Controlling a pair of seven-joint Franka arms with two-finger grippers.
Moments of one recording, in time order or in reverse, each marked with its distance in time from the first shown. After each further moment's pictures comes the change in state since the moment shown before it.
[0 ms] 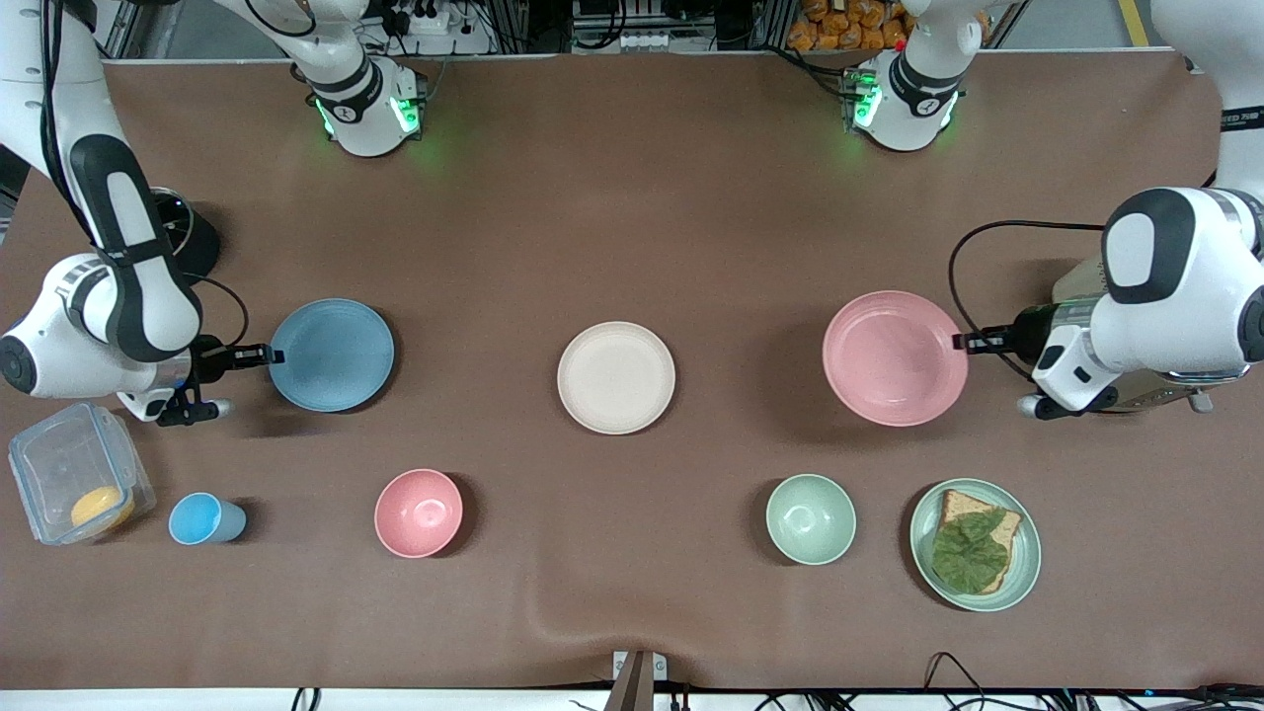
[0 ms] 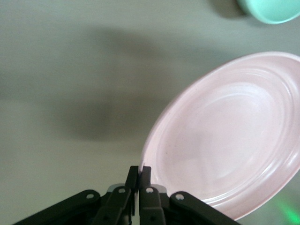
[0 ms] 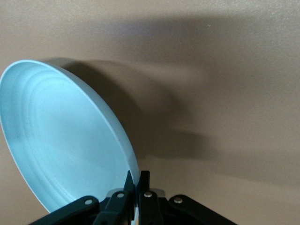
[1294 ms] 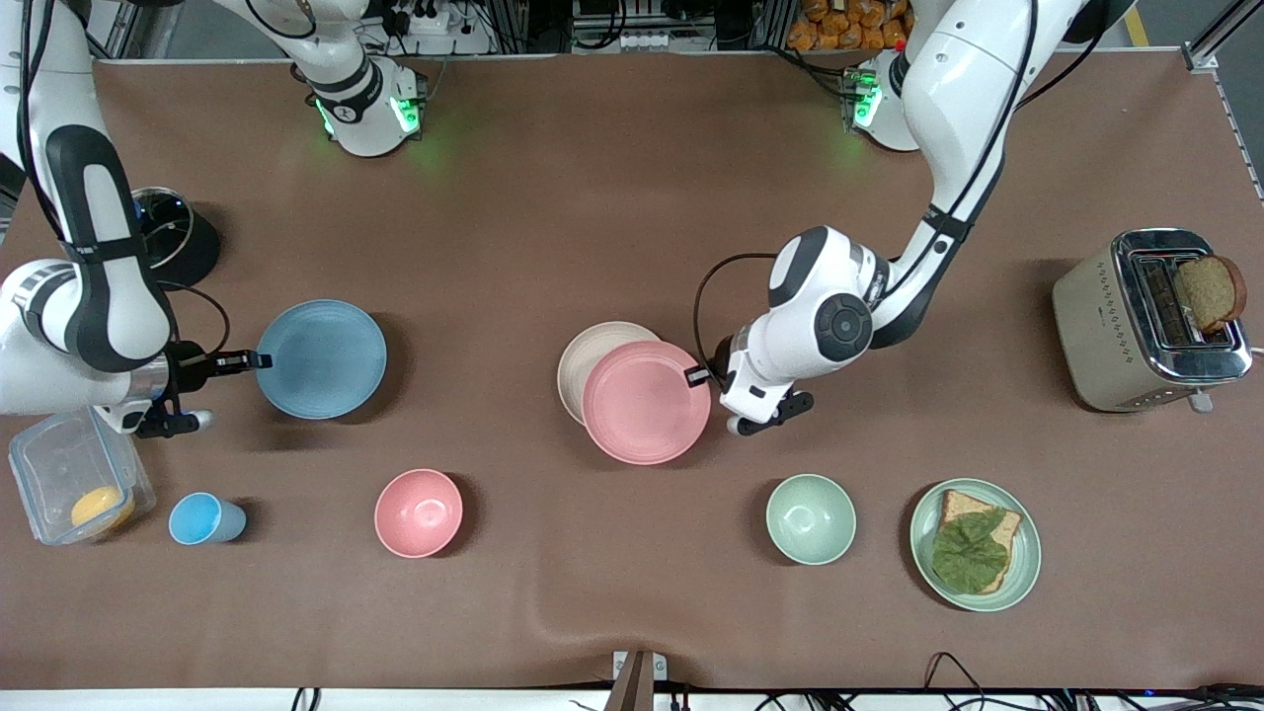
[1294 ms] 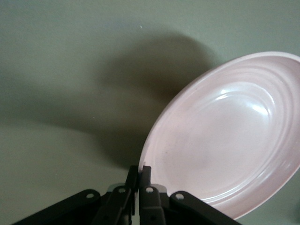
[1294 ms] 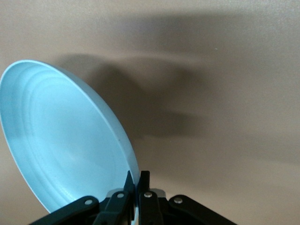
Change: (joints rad) left arm -0.497 0.331 -0.047 0.141 -0.011 0.484 -0.576; right arm 0.012 0.004 0.002 0.128 0.000 -0.141 0.054
